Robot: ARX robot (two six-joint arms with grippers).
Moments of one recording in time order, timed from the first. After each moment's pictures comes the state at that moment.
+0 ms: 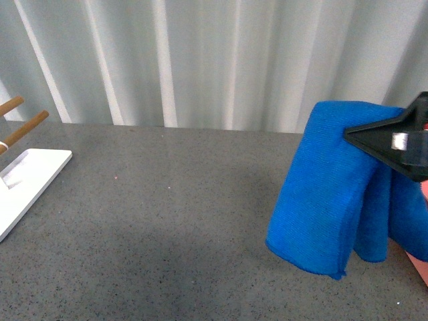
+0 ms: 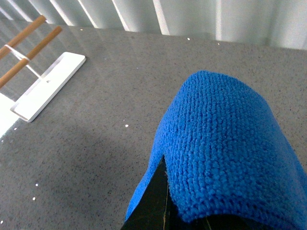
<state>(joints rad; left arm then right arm) 0.00 0.00 0.02 0.00 0.00 0.00 0.17 1.53 0.64 0.44 -0.41 0.10</state>
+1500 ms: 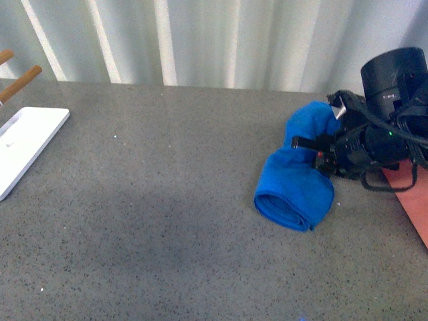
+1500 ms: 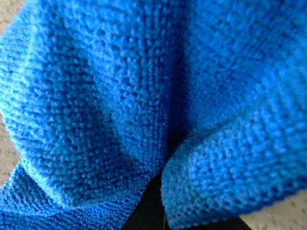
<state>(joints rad) 0.00 0.00 0.02 0.00 0.00 0.00 0.14 2.34 1.24 0.21 -0.13 0.29</state>
